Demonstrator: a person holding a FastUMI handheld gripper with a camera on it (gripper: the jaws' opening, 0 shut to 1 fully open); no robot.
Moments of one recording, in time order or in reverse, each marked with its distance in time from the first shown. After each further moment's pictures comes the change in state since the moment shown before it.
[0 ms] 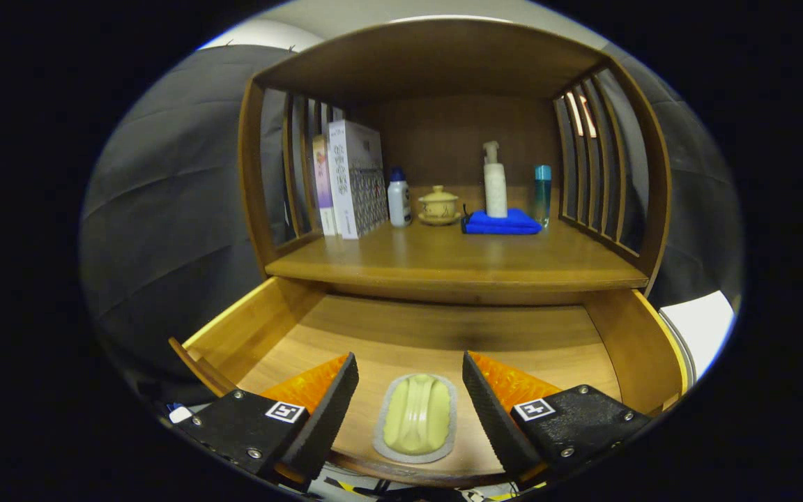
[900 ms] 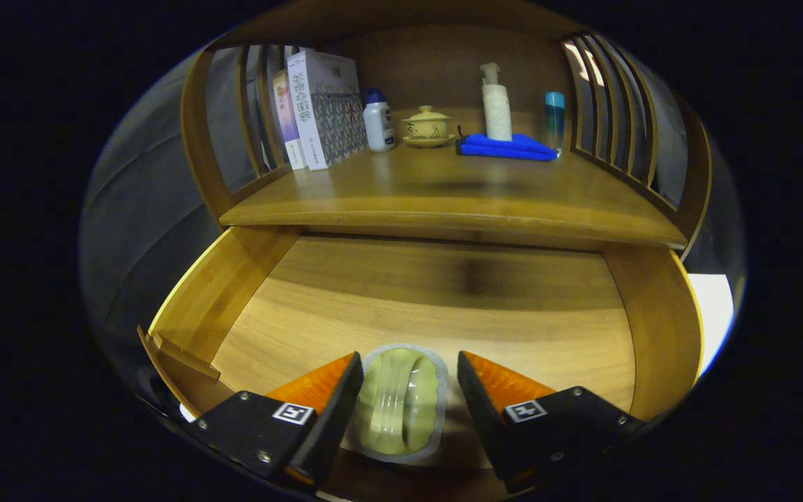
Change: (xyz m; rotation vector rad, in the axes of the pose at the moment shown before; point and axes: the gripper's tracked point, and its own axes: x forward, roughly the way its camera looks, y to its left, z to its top) arm 0.034 -0.013 -0.041 0.080 0.293 0.020
